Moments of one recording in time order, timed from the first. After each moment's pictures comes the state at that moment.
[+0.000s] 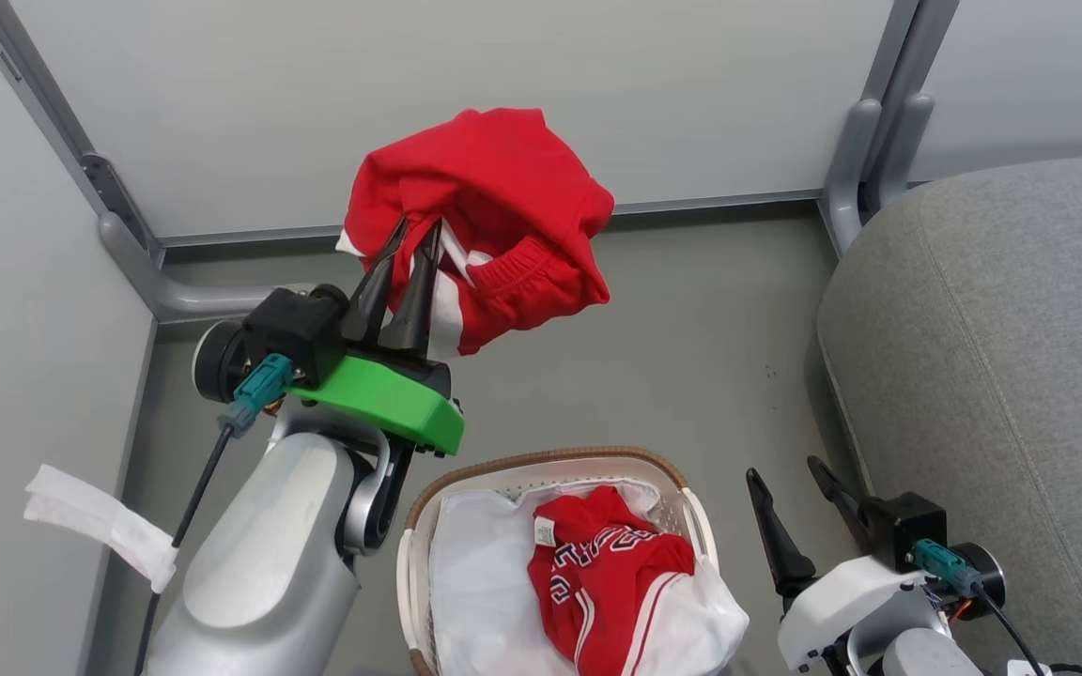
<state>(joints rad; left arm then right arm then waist) -0.53 0.13 -0.51 0.37 -0.48 -0.02 -0.26 -0.15 -0.05 0.19 0.45 0.21 0.13 -0.26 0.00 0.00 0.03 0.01</state>
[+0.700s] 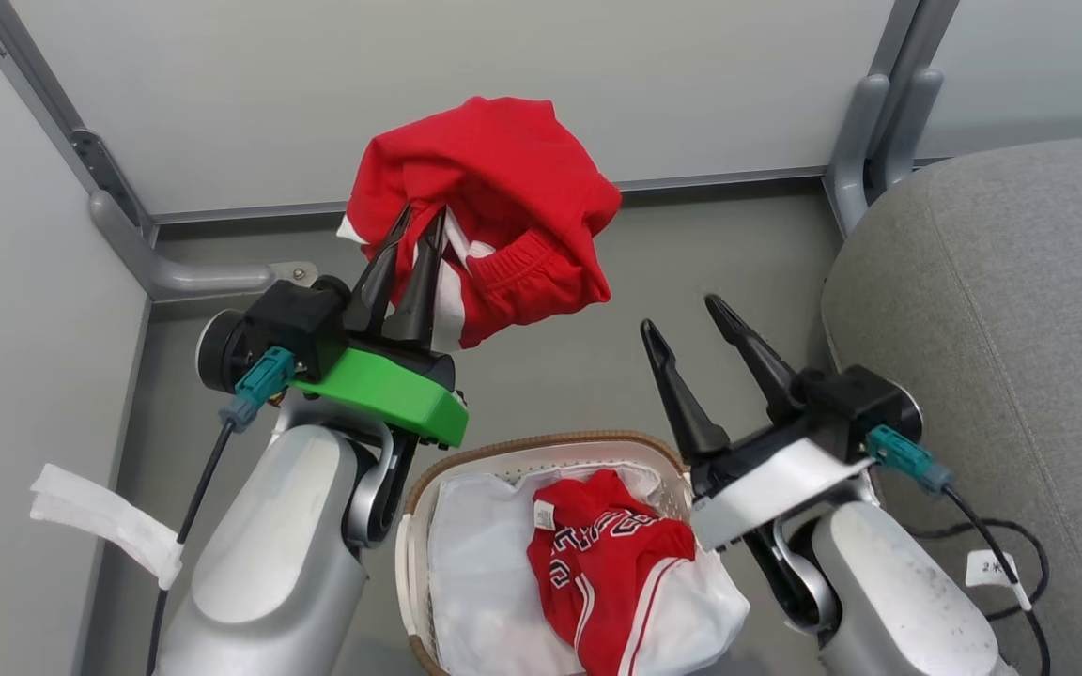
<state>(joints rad) -0.53 0.08 -0.44 0.37 -0.41 -0.08 -0.26 -0.33 -0.05 0.36 0.24 0.31 0.13 -0.26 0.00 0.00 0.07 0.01</state>
